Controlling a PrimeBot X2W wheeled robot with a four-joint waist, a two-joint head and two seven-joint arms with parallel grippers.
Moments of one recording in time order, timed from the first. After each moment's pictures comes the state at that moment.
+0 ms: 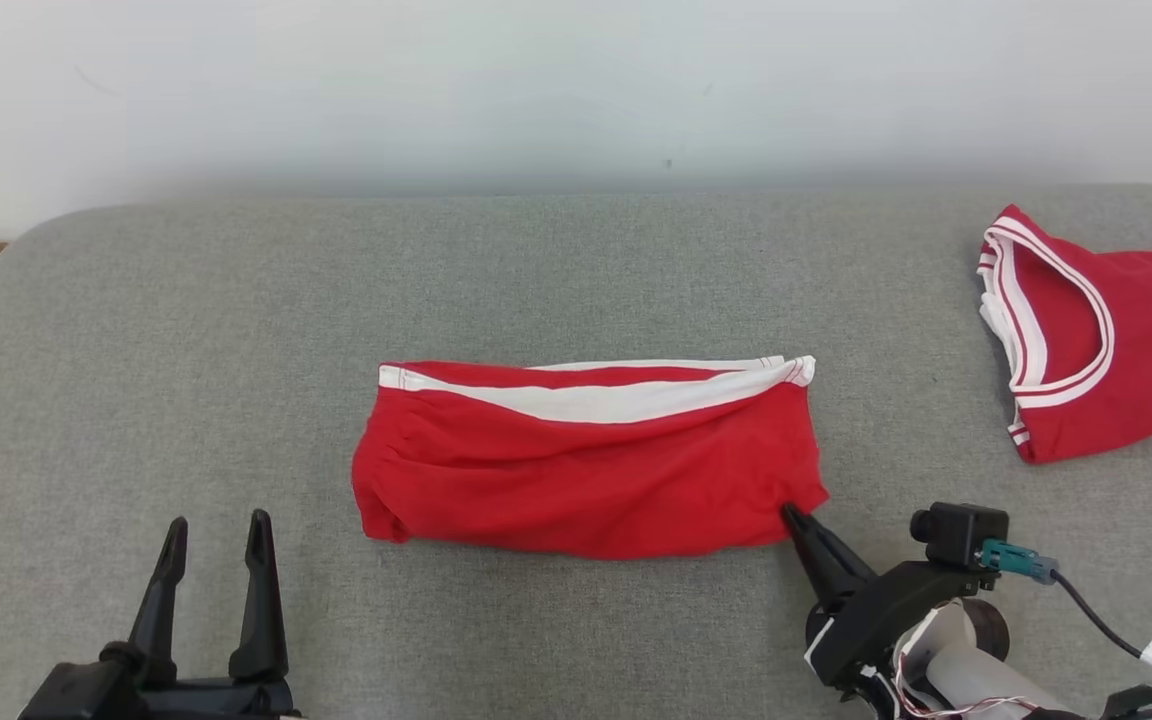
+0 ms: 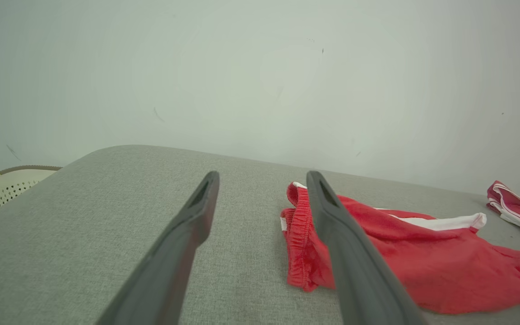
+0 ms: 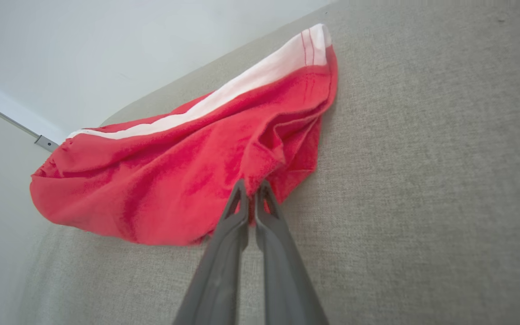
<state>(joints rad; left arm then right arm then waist) -0.10 0.05 0.04 -0.01 -0.20 -0.02 -0.26 -0.50 -0.35 0.94 0.61 1.11 0.13 -0.26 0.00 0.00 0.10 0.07</state>
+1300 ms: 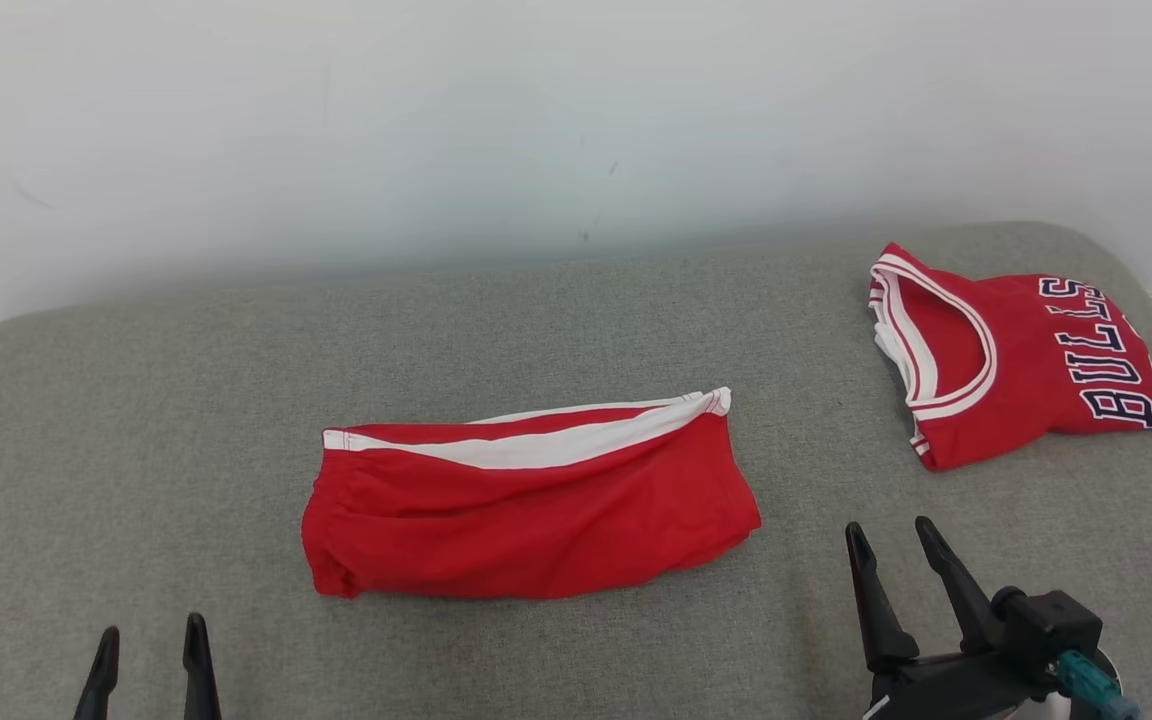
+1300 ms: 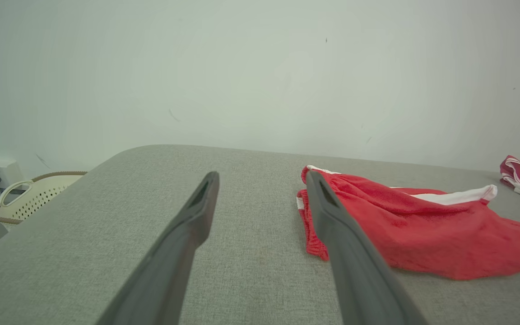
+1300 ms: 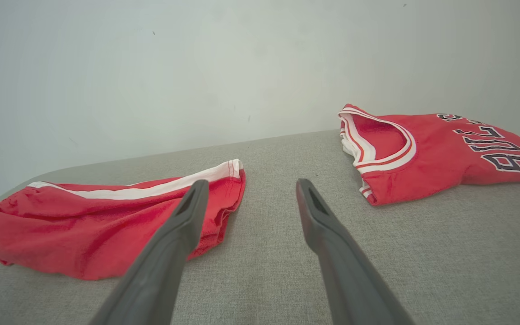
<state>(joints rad) 0.05 0.05 0.15 -0.03 -0.12 -0.01 -0.26 -0.13 -0.19 0.30 0.25 0.30 0.13 -0.26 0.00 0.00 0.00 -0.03</state>
